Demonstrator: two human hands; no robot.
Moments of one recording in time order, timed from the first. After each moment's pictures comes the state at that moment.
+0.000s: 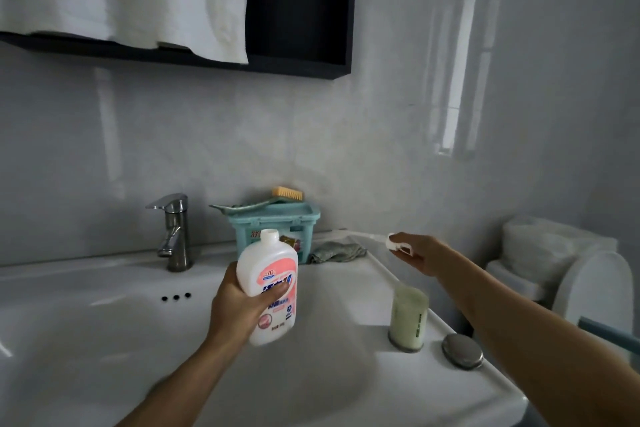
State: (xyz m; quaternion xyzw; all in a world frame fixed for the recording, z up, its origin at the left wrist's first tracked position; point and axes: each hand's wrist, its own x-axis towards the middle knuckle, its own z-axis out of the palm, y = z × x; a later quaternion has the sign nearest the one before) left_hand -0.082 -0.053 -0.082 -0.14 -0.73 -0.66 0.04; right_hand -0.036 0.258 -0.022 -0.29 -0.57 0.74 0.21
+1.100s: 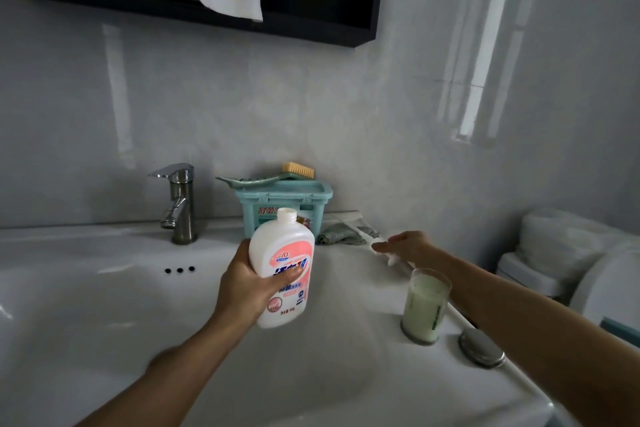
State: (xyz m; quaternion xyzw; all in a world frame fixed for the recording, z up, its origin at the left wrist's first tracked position) left_hand -0.083 -0.050 -0.086 -0.16 -0.74 -0.65 0.05; right_hand -0.059 0.239 -0.051 -0.28 -0.82 0.49 0.13
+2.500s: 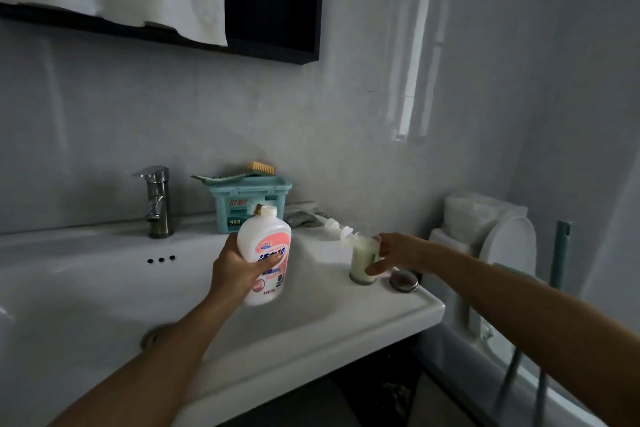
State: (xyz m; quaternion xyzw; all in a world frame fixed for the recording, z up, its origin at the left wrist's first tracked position) left_hand -0.043 -0.058 -0.082 -0.19 -0.76 -0.61 0.04; right_hand 0.093 0.199 -0.027 -0.17 -0.90 0.40 0.03
